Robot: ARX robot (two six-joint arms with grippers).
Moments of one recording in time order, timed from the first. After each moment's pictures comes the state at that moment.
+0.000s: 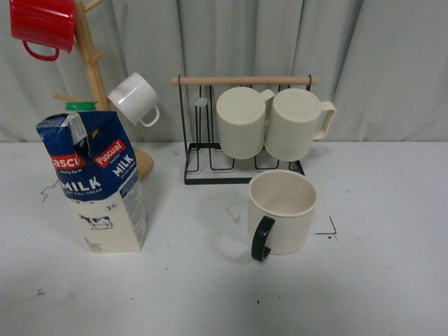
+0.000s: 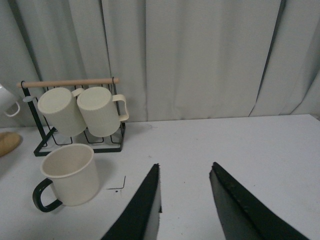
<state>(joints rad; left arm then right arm) 0.00 0.00 0.01 0.00 0.00 -0.01 0.00 0.00 0.01 0.00 0.00 0.00</state>
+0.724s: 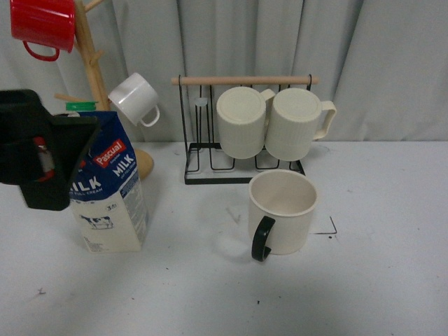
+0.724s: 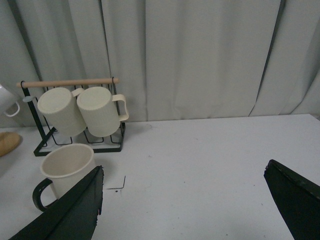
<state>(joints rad) -0.25 1.26 0.33 0.74 -0.01 -0.10 0.00 0.00 0.01 0.00 0.00 0.00</state>
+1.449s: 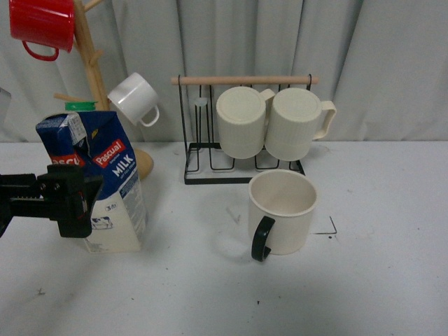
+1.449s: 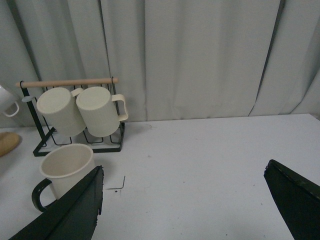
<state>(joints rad) -0.12 1.67 0.40 0.92 0.04 -0.08 0.00 0.00 0.01 0.00 0.00 0.00</state>
